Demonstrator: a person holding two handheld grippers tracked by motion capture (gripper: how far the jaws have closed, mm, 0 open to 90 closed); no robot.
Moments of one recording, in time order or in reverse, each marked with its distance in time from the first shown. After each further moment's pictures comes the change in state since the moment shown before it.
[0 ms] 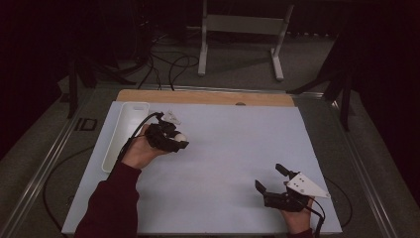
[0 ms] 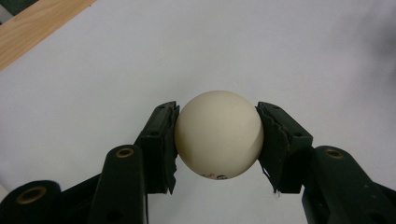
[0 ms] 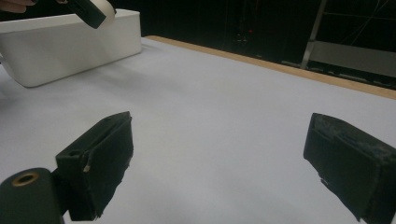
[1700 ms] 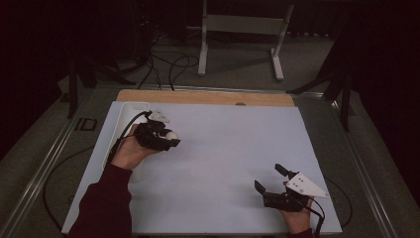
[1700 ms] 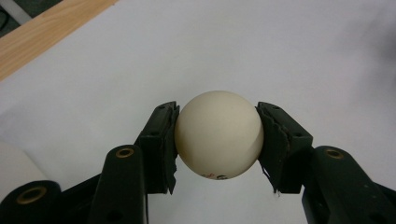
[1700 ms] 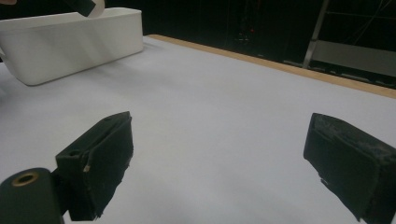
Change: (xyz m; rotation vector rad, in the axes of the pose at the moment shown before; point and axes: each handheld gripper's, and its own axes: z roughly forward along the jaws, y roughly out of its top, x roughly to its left) left arm 0.012 -0.013 -0.021 -0.031 0.028 -0.031; right arm 0.001 0.000 0.001 0.004 0.008 -0.001
